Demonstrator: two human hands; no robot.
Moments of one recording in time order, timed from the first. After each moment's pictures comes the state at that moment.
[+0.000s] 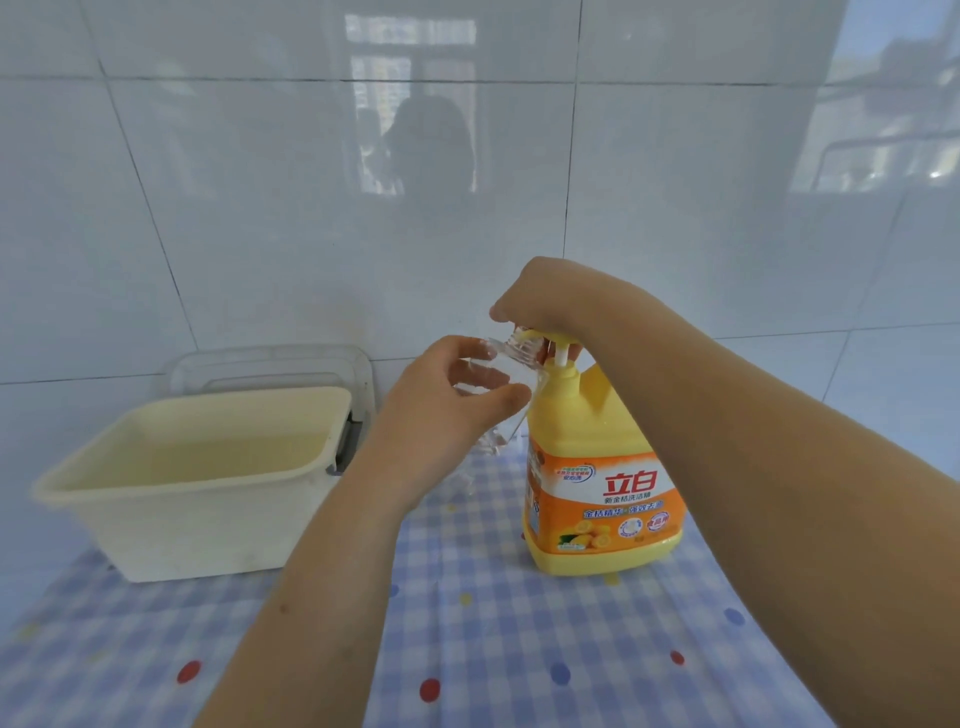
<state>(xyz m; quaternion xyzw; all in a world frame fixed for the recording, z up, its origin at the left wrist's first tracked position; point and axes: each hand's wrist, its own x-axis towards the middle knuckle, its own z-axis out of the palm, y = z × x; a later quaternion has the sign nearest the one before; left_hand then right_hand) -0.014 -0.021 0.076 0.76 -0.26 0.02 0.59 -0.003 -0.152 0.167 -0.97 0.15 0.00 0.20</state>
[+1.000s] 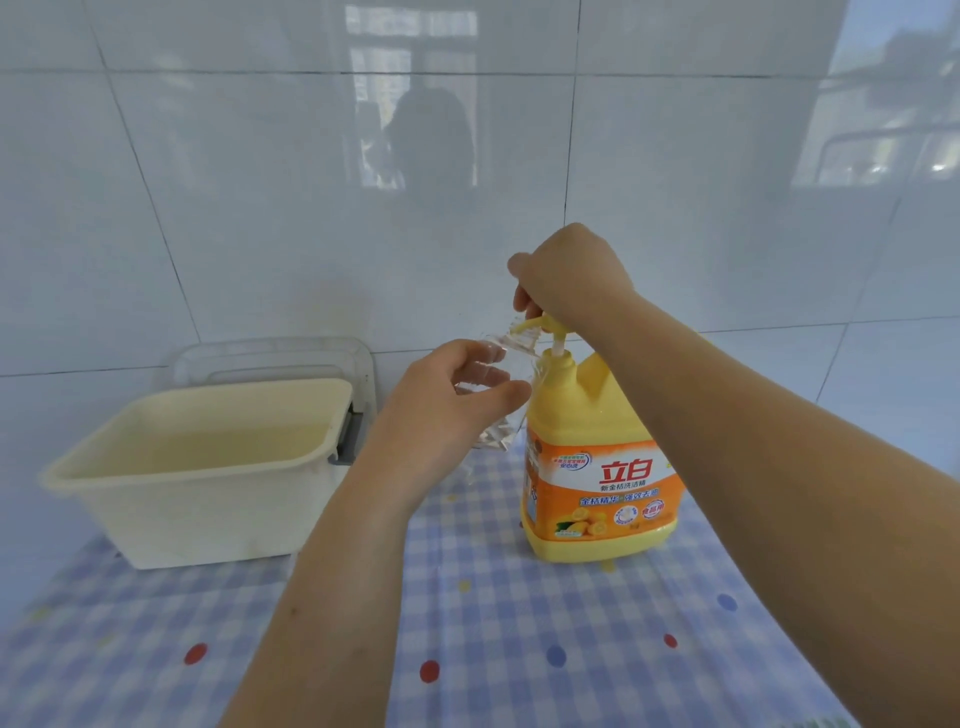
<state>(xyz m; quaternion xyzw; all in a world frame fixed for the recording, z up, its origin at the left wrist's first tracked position) -0.024 -0.021 0.075 0.78 -0.24 0.02 0.57 0.002 -0.172 0.155 -0.90 0.15 -0.24 0.33</state>
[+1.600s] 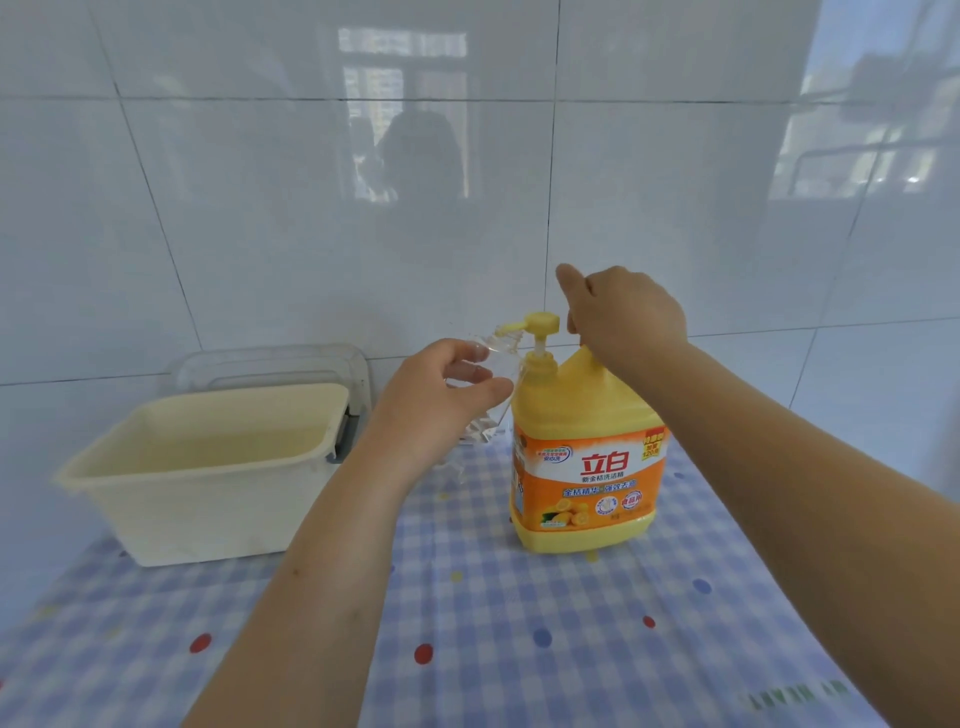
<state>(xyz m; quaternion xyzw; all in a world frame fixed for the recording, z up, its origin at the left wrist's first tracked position) -0.030 -0.022 0.082 0.80 -0.23 0.03 0.55 -0.034 -0.213 0.126 -0.92 0.16 -0.31 0.16</state>
